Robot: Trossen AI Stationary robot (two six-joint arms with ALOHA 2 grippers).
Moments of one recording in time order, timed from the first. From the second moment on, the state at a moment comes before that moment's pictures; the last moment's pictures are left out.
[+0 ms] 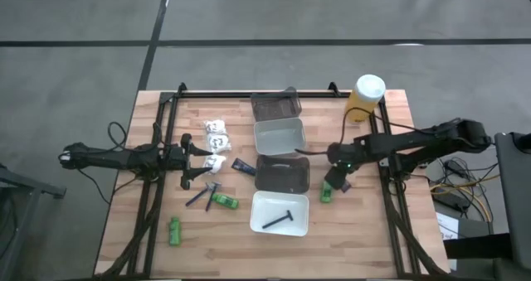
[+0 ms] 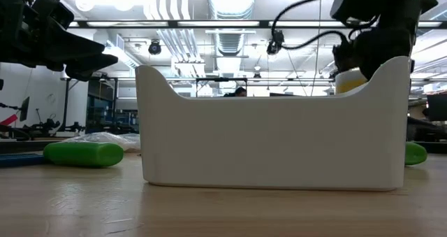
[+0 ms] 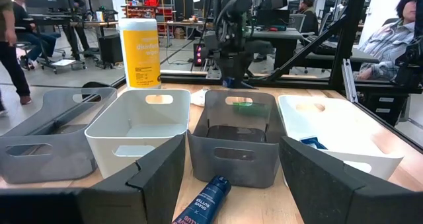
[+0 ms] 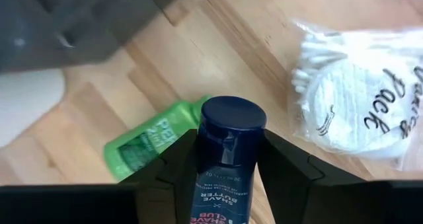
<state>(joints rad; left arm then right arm) -0.11 0.15 0.01 0.04 -0.17 -0.04 0.02 1.15 0.68 -0.76 -0.02 0.76</state>
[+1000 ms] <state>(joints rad) -0.11 0.15 0.01 0.06 -0.18 -0.02 0.01 1.06 0.68 -0.45 0.00 0.65</state>
